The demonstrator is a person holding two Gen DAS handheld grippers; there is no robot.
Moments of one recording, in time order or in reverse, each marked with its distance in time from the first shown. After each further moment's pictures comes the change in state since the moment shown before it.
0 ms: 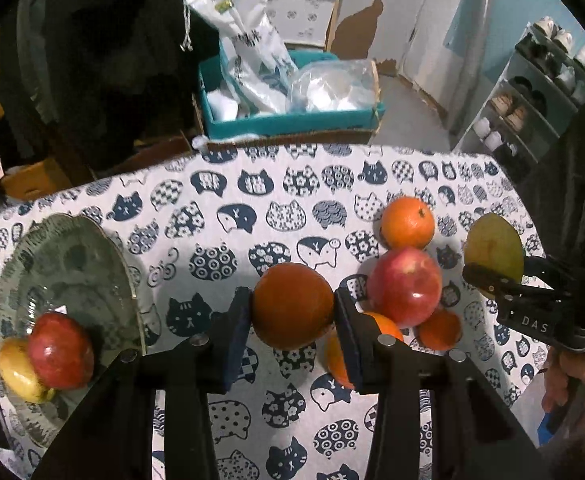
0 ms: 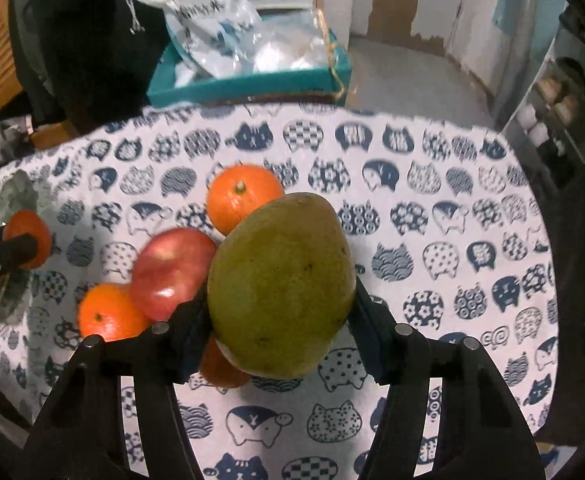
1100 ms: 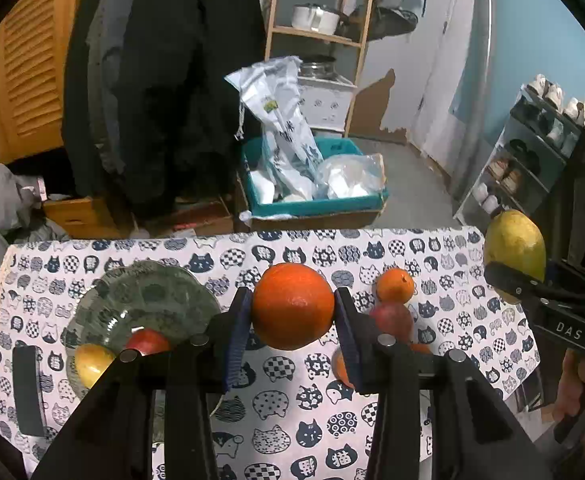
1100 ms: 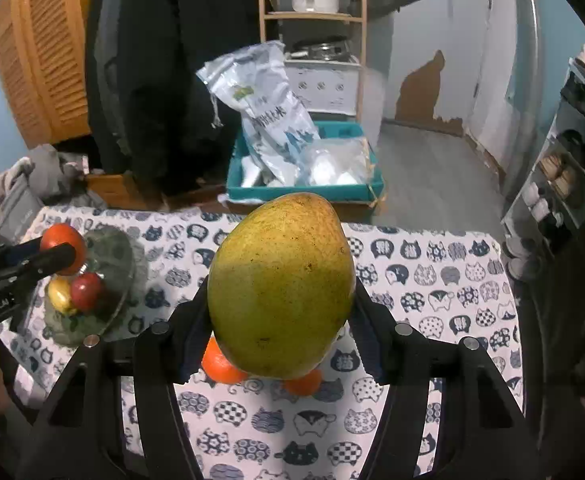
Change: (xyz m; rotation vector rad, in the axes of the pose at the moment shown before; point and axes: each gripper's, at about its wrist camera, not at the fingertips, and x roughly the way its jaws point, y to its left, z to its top) left arm -0.128 0.029 0.001 -0.060 -0.236 0.040; right arm -0.130 0.057 0.025 -0.087 -0.257 0.084
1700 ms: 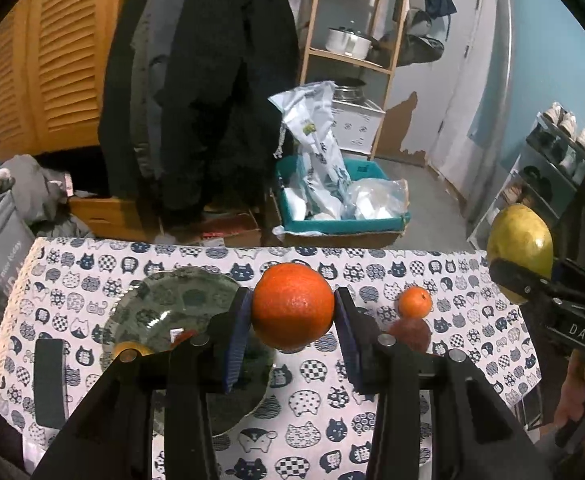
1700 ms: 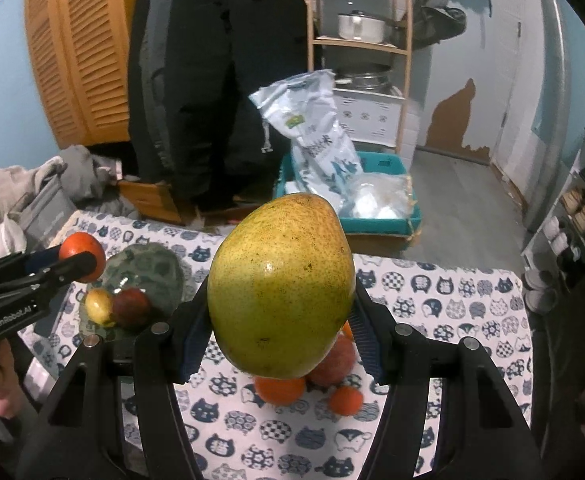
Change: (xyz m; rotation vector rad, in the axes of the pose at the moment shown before) left arm -0.033 0.044 0.003 -0.066 -0.054 0.053; right arm -0.015 0.057 0.024 -0.078 -0.051 0.081
